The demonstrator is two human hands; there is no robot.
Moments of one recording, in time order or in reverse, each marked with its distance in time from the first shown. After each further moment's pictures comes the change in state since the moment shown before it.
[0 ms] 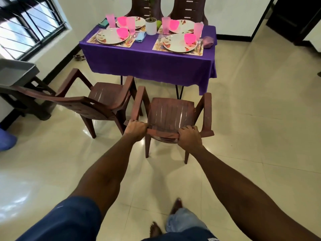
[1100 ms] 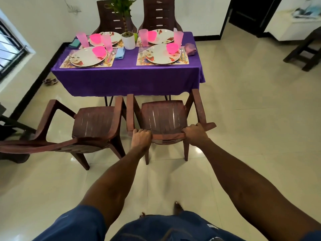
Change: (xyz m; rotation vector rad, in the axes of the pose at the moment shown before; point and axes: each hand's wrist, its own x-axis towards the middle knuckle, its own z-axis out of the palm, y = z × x) left_hand 0.109 -0.068 0.000 -0.113 0.180 0.096; right_hand 0.139 0.008 -0.006 -0.175 -0.175 0.082
